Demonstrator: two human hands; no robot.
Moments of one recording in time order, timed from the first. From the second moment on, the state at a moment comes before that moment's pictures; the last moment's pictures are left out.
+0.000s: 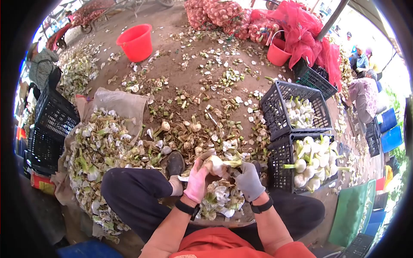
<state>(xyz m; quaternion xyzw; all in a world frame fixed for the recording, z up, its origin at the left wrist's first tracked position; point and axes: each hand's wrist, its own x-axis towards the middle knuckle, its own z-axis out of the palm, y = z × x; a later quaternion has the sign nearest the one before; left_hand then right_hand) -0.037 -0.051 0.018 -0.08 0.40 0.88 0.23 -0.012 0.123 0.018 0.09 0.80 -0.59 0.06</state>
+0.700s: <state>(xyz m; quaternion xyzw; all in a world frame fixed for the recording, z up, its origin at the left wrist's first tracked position) -0.021 -0.059 0.017 -0.05 0.28 0.87 0.41 -0.039 0.154 -0.013 0.12 0.94 -0.31 -0.03</state>
